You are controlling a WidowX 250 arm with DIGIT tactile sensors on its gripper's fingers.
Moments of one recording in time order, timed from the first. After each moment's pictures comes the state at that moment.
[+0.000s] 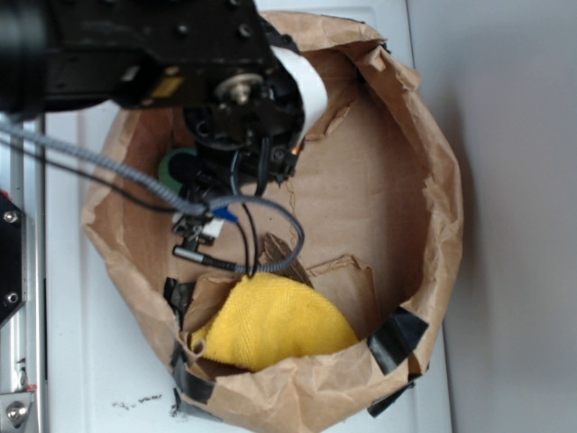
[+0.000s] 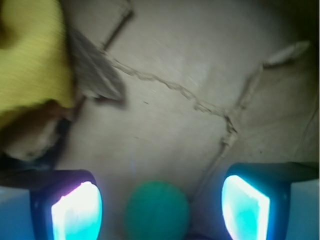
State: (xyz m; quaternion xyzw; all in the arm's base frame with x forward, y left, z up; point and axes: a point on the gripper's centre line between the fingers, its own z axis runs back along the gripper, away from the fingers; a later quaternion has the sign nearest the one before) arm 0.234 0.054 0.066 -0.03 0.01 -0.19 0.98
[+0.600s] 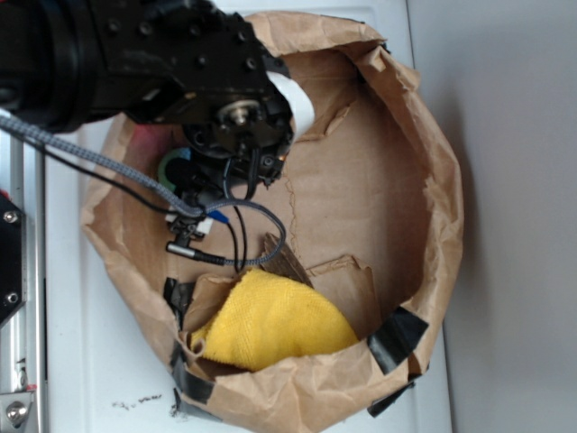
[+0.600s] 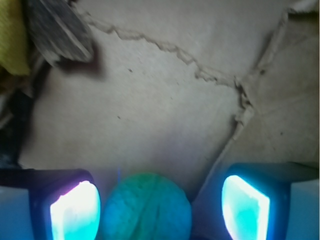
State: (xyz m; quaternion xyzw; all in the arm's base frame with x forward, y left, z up) arm 0.225 0.052 0.044 -0.01 0.04 -0.19 0.98
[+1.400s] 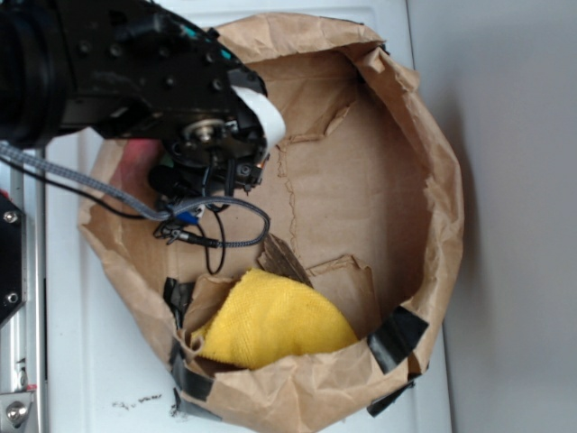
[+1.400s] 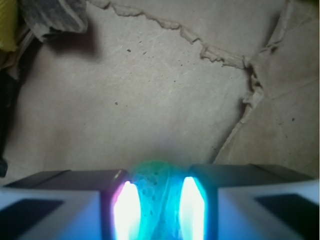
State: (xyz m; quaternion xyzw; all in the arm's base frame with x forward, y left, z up) arm 0.217 0.052 0.034 0.01 0.01 -0.18 0.98
